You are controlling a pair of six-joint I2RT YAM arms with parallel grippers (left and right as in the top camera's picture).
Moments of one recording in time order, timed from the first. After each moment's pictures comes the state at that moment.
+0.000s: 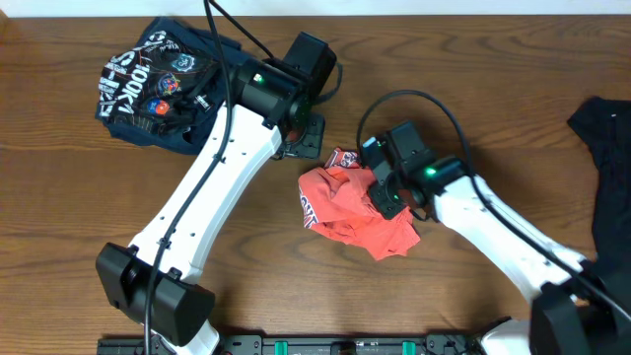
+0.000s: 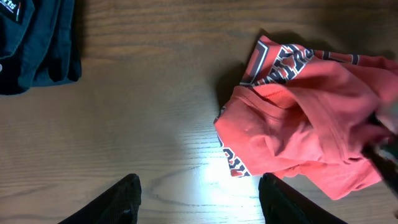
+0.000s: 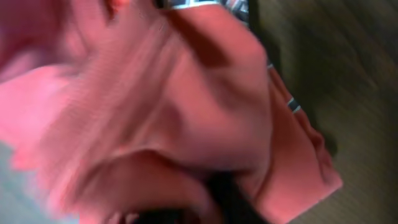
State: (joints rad) left arm -0.52 1.78 1.84 -1.41 -0.11 -0.33; right arm 0.52 1.59 1.01 -0.65 -0.04 -0.11
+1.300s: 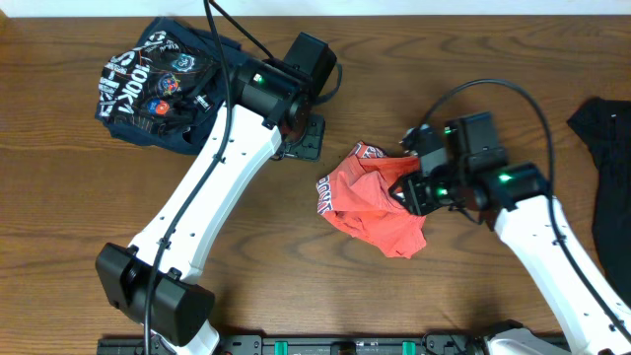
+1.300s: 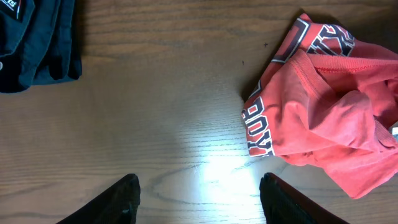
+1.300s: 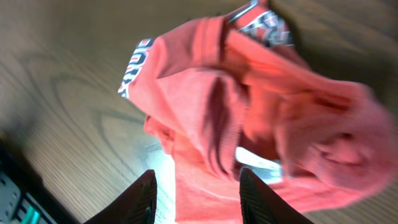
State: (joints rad) left arm -0.52 1.78 1.84 -1.42 -0.11 -0.33; right arm 0.30 1.33 1.01 -0.81 -0.39 -0.03
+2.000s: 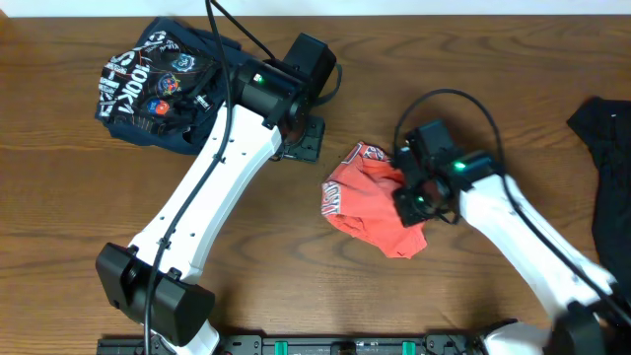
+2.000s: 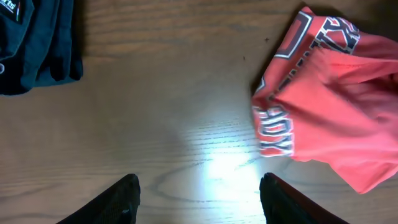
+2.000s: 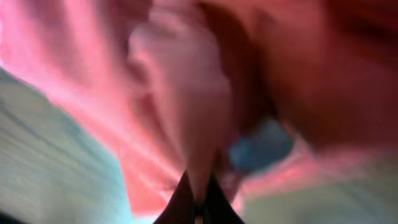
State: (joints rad) left arm -0.52 1.78 1.84 -1.42 -0.11 -0.30; right arm 0.39 1.47 1.01 -0.92 -0.12 0.07
